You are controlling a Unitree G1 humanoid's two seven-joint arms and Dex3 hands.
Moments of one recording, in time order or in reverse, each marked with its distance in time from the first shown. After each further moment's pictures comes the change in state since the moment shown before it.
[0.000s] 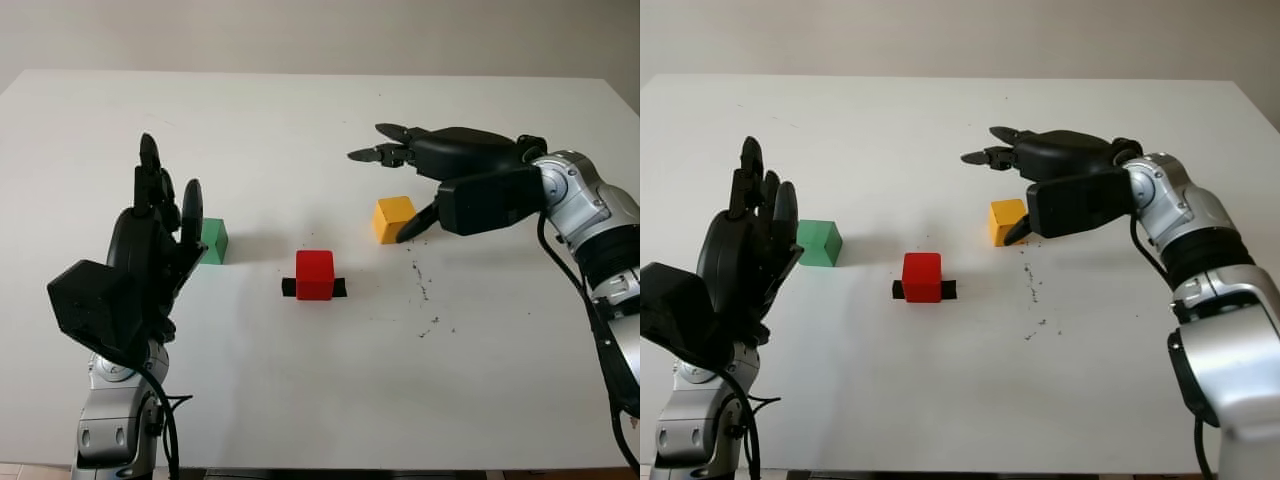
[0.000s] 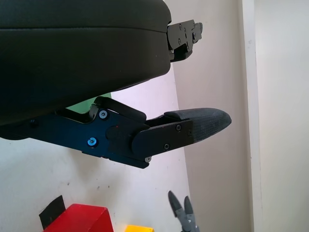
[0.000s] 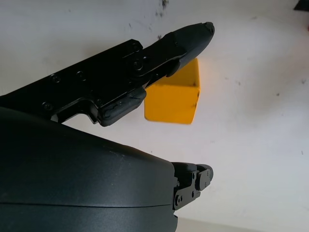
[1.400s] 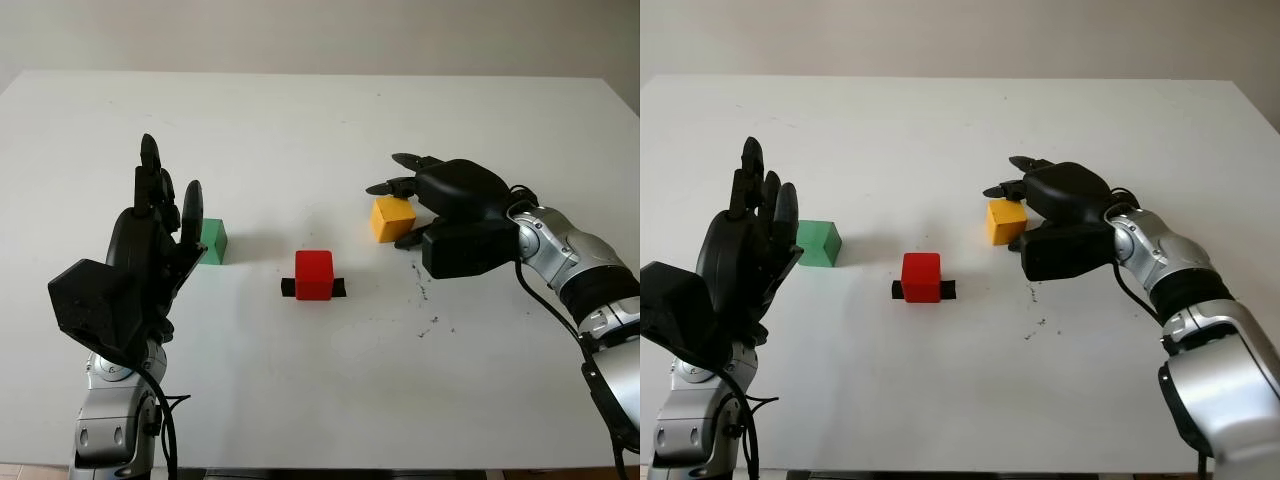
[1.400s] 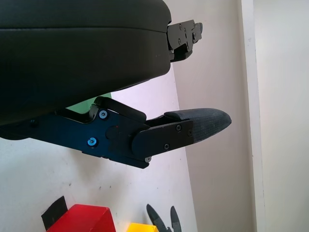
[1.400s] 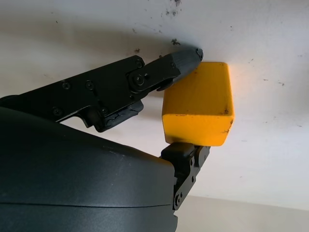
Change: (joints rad) left arm -0.001 0.004 0.003 -0.001 0.009 0.001 0.001; right arm 0.100 0.036 0.058 0.078 -0.186 0.032 -0.486
